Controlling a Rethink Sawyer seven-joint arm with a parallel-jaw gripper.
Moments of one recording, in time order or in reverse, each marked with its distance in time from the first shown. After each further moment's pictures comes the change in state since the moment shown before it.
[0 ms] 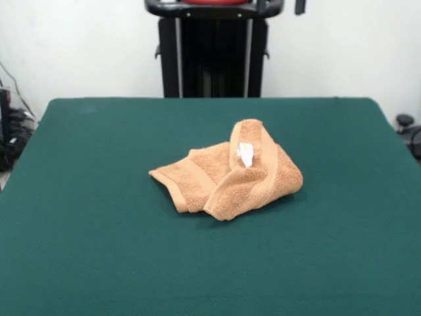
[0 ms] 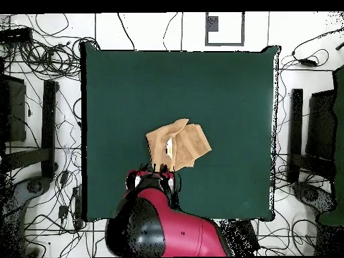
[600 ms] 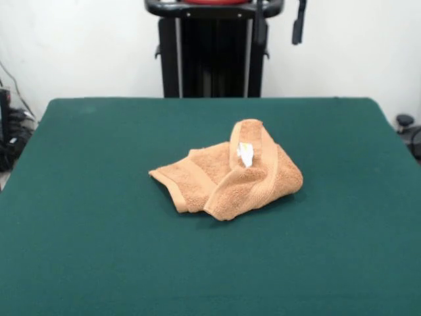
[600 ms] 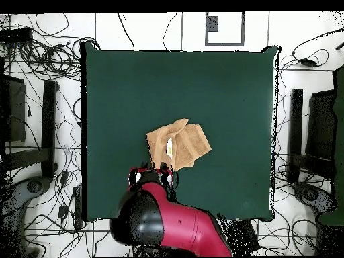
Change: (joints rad) arm 0.005 0.108 0.006 0.004 0.000 -0.066 0.000
